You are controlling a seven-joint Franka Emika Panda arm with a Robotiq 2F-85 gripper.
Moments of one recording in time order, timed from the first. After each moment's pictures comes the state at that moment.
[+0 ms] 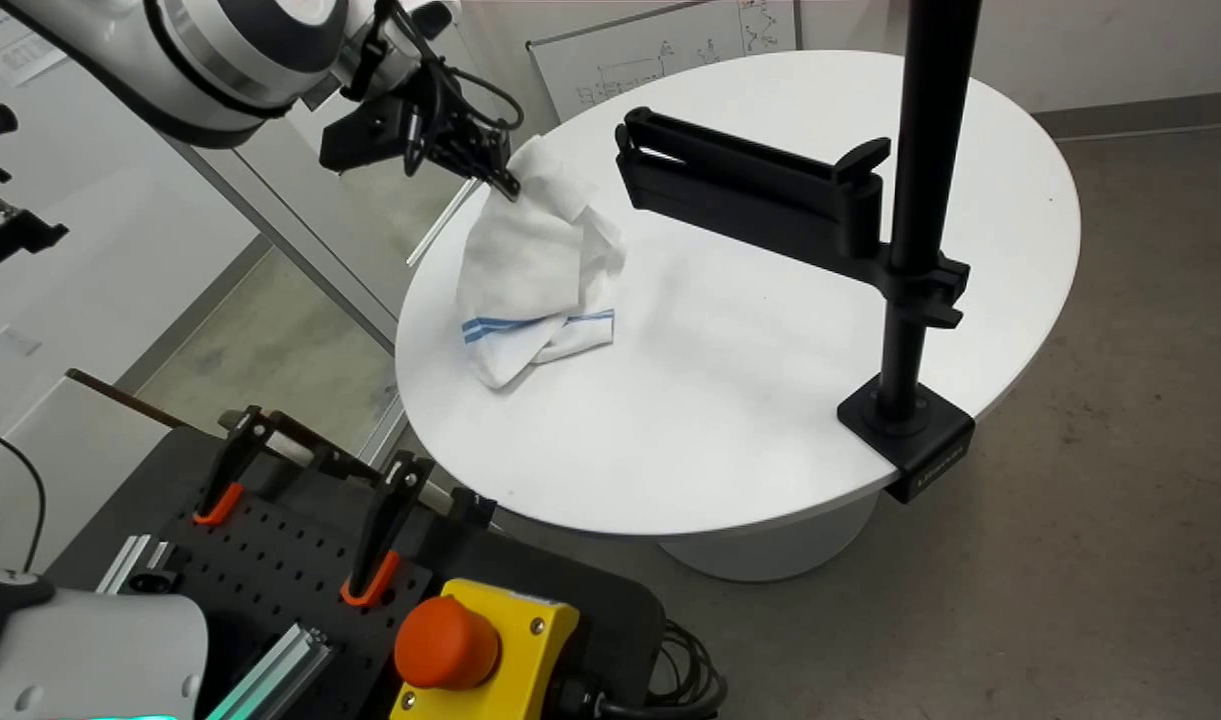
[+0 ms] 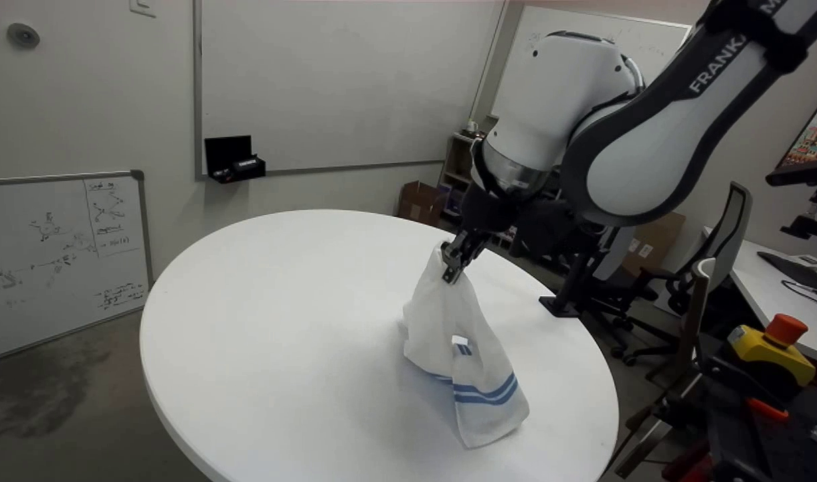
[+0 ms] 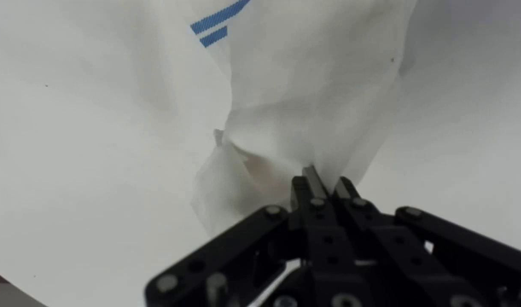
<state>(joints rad) 0.27 0.52 -0.25 -2.32 -0.22 3.03 0.31</state>
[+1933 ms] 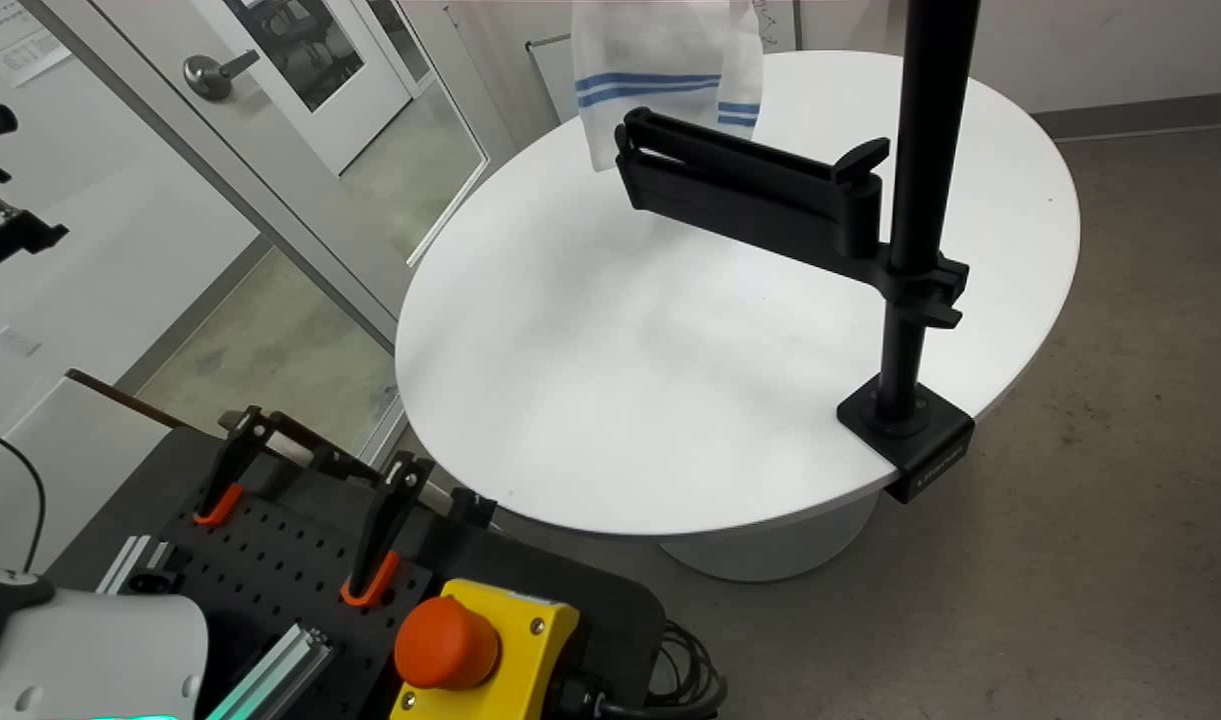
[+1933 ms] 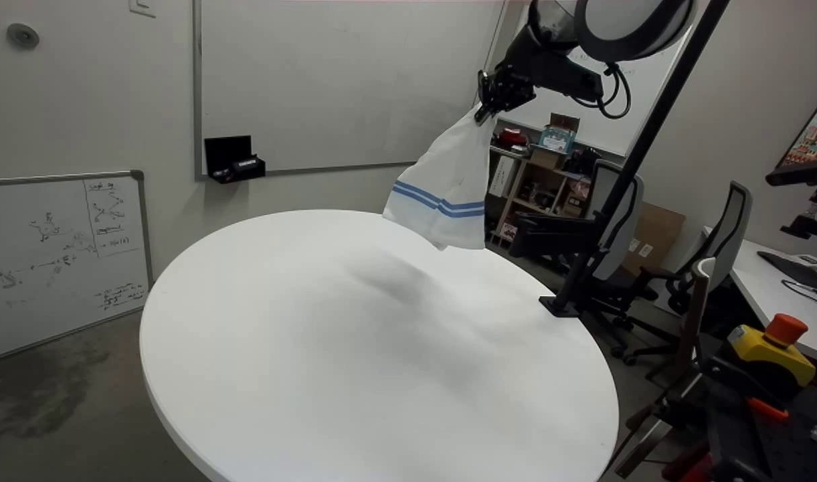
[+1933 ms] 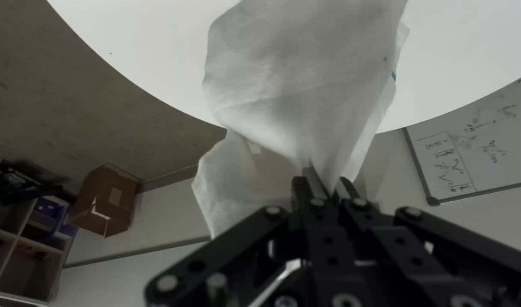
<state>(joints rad) 0.16 0.30 -0.44 -2.12 -0.20 2.98 0.42</state>
